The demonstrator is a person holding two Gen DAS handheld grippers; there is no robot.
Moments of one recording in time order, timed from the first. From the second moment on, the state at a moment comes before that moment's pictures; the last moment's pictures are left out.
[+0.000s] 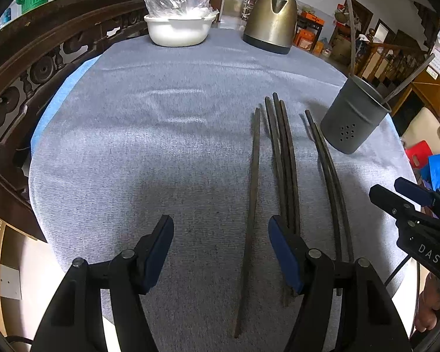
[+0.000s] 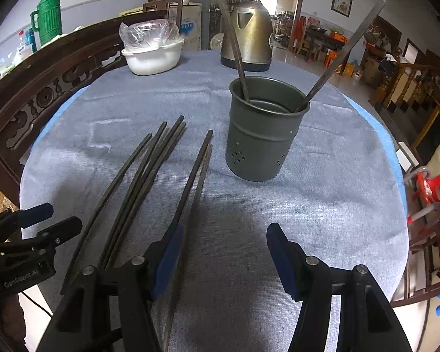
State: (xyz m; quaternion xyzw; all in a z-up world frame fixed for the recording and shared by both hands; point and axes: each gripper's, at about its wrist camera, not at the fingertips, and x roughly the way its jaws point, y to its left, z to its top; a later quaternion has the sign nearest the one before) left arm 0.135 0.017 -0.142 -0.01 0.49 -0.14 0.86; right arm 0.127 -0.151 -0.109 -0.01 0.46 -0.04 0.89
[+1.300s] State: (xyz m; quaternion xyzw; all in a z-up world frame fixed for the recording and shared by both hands) left arm 0.163 0.021 -0.154 -0.05 0.50 -0.18 0.85; right arm 0.171 -0.170 -0.152 0.14 0.50 0.02 0.85
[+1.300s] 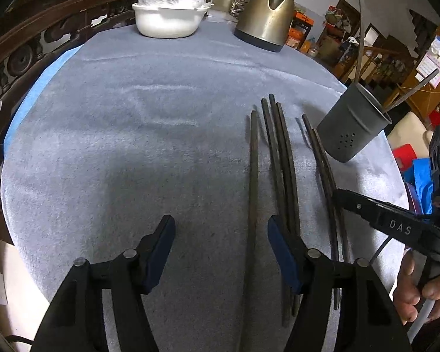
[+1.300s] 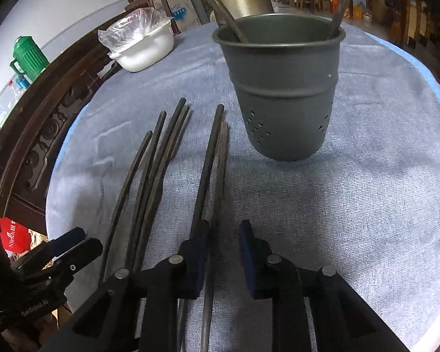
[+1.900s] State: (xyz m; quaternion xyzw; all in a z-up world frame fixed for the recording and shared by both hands) left arm 0.183 0.003 -0.158 -0.04 0.50 -0.19 0.84; right arm 0.154 -0.183 -0.149 0.13 0.52 0.00 0.84
